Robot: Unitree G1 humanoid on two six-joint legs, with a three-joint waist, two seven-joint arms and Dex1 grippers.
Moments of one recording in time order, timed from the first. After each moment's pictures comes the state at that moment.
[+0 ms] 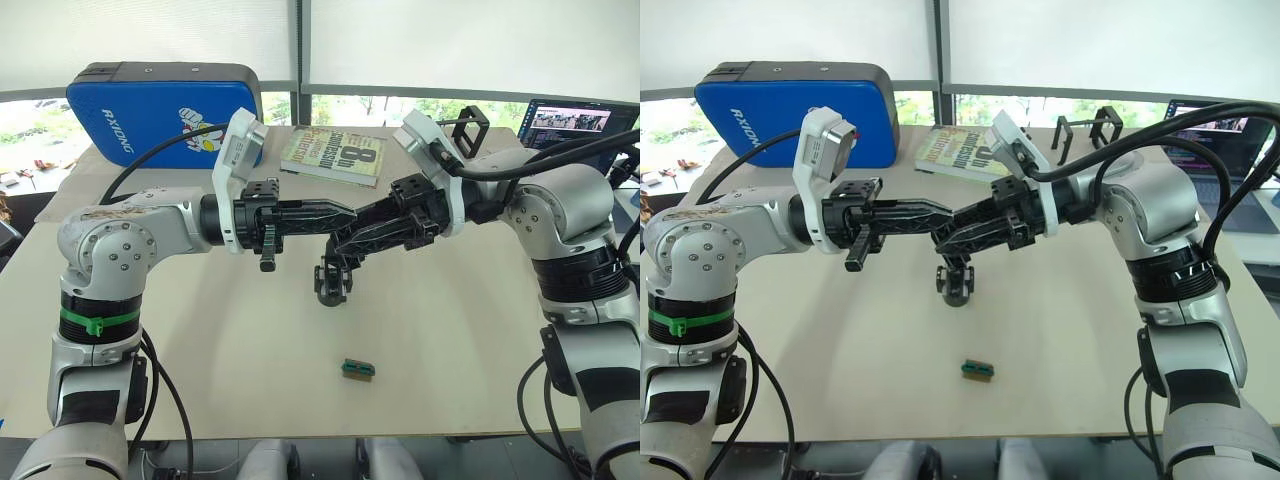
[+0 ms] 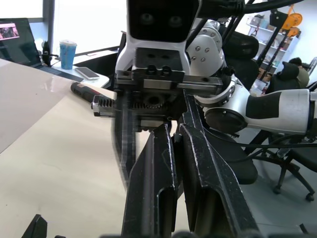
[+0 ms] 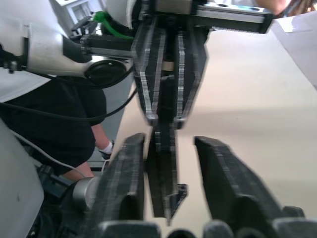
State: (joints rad) left arm -0.85 0.63 0.05 -0.21 -1.07 1.05 -0.87; right arm -1.08 -0.65 0.22 0.02 0.63 0.91 1.39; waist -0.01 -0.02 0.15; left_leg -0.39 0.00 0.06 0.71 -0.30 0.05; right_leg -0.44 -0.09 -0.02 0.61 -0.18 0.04
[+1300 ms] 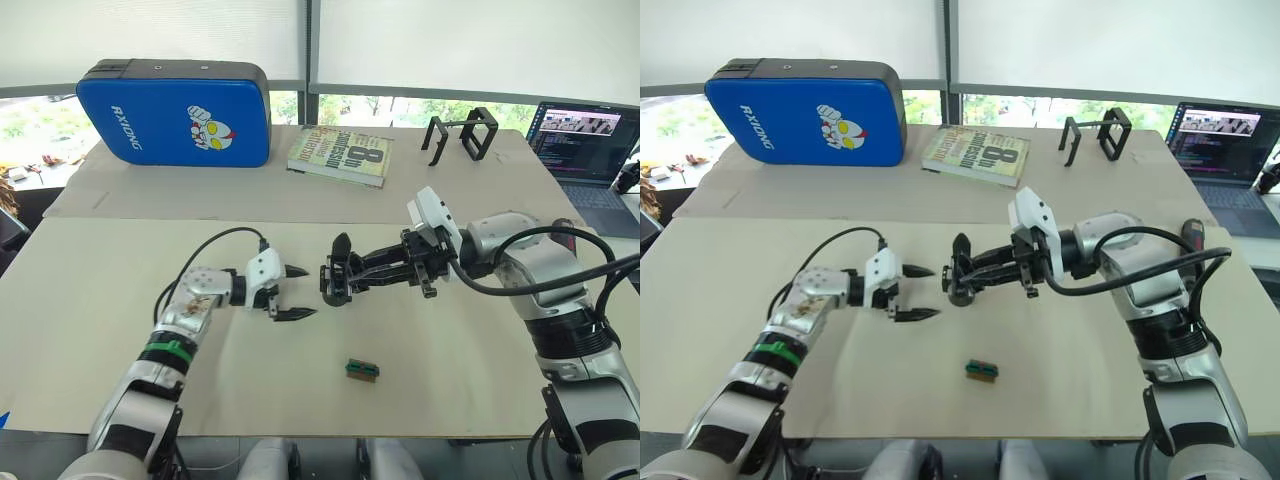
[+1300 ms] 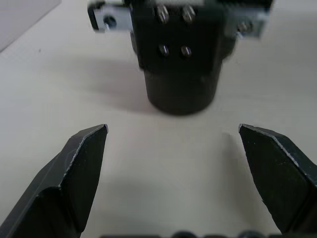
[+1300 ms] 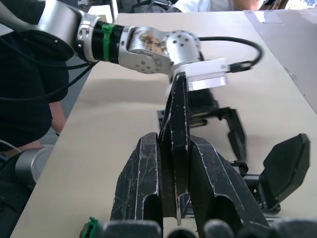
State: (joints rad) left arm -0.69 0.41 -0.22 0.63 -0.14 -0.15 -1.19; right arm -0.73 -0.65 0.18 -0.05 0.46 0.49 1.37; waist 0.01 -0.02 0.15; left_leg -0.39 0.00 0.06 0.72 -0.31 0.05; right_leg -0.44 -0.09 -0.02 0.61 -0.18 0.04
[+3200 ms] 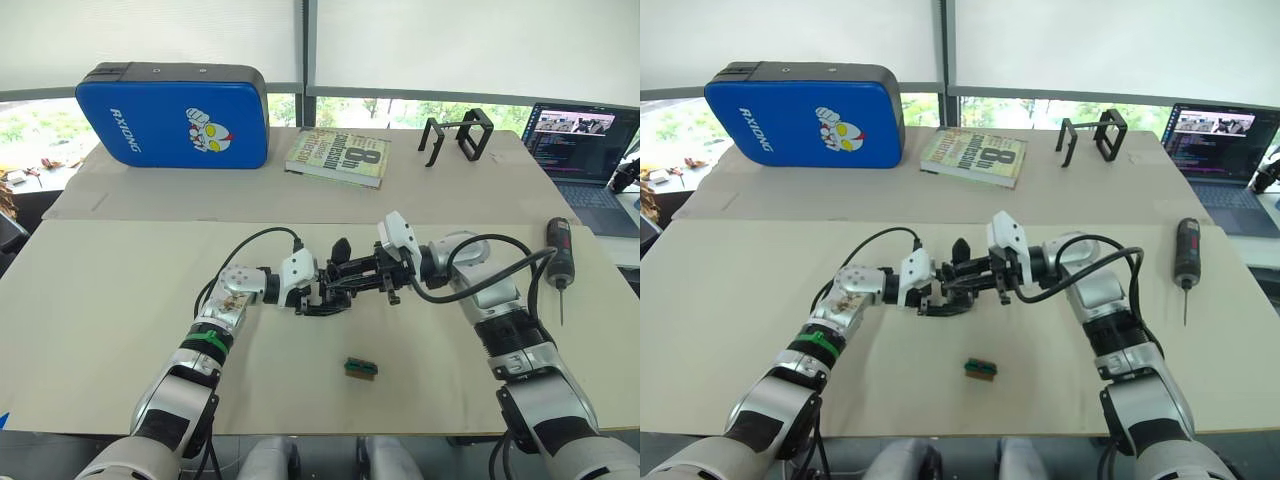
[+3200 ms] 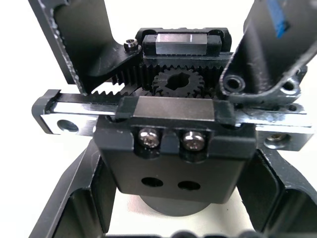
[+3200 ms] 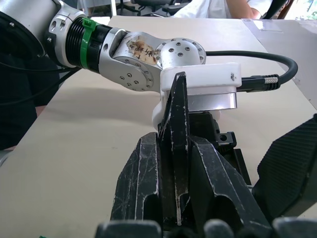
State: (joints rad) left arm -0.73 0.28 -0.22 0.73 -0.08 -0.22 -1.21; right arm -0.75 -0.44 0.22 0.30 0.32 0.16 1.40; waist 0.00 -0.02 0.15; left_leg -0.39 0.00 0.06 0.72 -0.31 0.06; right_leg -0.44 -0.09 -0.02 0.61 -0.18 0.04
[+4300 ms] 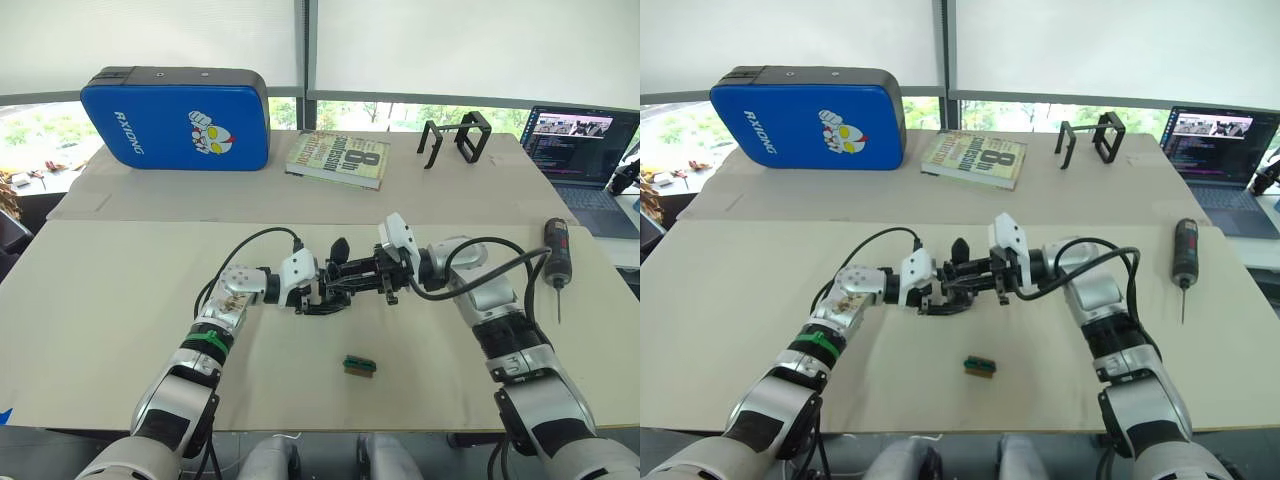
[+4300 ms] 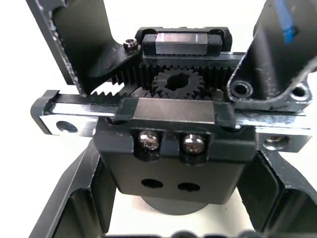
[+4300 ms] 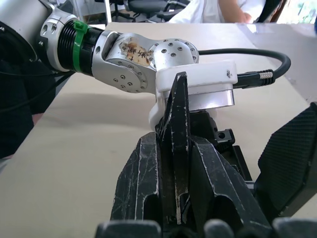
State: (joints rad) left arm -0.73 0.28 -0.22 0.74 -0.06 -0.21 -1.18; right arm -0.72 -0.42 0.21 0.36 0.32 0.10 1.37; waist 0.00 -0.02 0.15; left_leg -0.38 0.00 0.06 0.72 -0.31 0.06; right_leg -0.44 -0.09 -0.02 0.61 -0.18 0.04
